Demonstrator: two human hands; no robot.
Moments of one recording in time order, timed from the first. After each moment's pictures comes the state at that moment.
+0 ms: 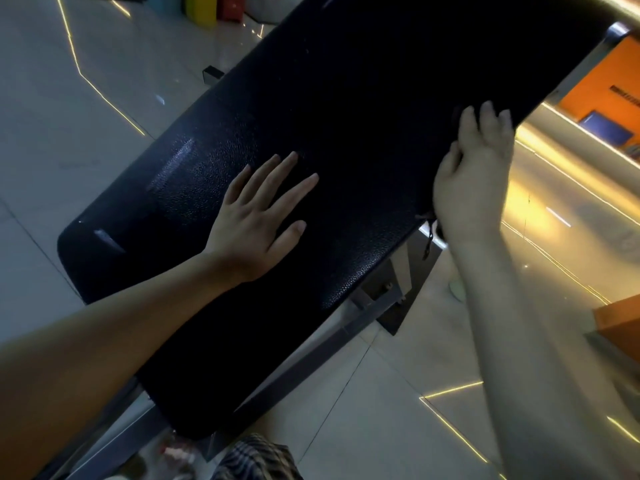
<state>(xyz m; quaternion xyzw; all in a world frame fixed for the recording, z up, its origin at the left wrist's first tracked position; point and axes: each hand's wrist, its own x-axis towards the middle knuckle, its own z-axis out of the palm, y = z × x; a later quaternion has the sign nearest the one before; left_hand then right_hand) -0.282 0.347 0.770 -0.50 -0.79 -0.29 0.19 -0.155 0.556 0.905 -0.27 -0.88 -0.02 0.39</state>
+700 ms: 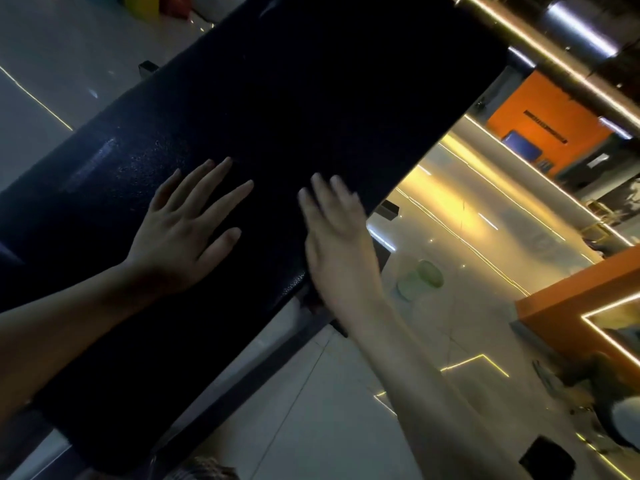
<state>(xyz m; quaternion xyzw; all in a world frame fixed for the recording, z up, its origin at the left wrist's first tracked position) -0.286 0.348 0.764 -0.50 -0.79 -0.29 0.19 -0.122 0.492 0.847 -0.10 -0.95 -0.11 0.27</state>
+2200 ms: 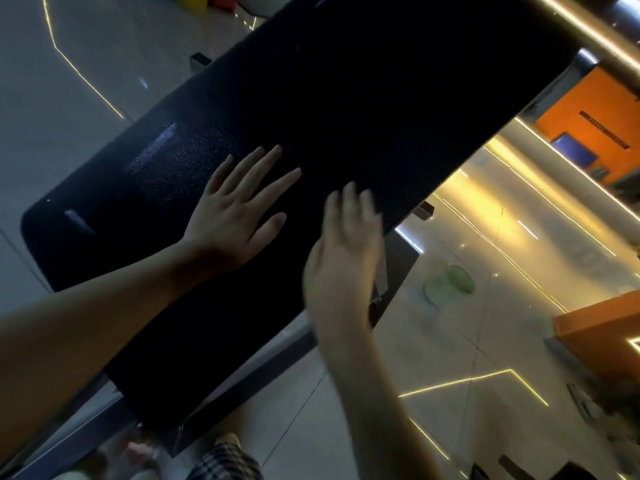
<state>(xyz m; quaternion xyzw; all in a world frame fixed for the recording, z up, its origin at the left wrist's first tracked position) -0.283 0.349 0.766 -0.49 -0.80 -0.30 0.19 -0.136 0.437 0.811 -0.25 -0.92 -0.05 0.29</state>
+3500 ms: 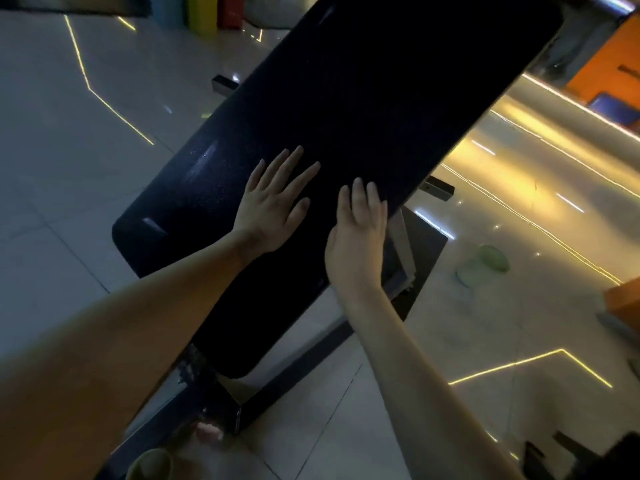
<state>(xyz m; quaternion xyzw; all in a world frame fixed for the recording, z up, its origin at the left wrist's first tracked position) -0.278 0.343 0.772 -0.48 -0.82 -0.27 0.15 -0.127 0.416 0.817 -0.25 -0.94 -0.03 0.25</state>
